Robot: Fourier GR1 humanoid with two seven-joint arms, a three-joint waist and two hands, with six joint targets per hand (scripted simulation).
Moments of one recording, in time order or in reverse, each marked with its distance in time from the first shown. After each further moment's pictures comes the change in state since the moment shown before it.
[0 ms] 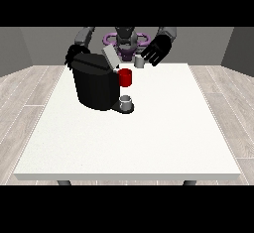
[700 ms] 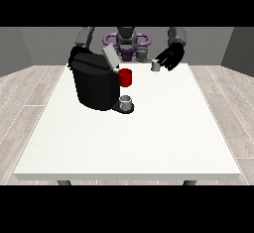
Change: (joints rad) left arm 0.244 -0.067 -0.101 -0.038 -0.013 0.024 -0.134; right arm 0.057 -0.020 -0.065 0.079 -0.009 -0.018 -0.002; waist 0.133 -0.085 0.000
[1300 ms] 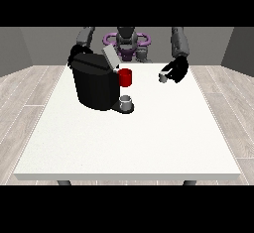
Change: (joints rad) left arm 0.167 -0.006 -0.012 0.096 -0.007 0.153 -0.084; right arm 0.036 0.004 0.005 -0.092 0.004 -0.020 0.046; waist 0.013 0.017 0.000
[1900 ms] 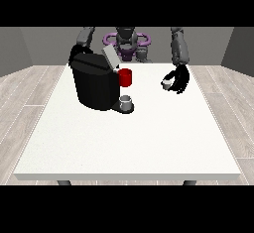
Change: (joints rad) left arm 0.089 0.015 0.028 0.049 0.019 0.129 0.036; right arm 0.004 0.002 0.044 -0.097 0.023 0.012 0.011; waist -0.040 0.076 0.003
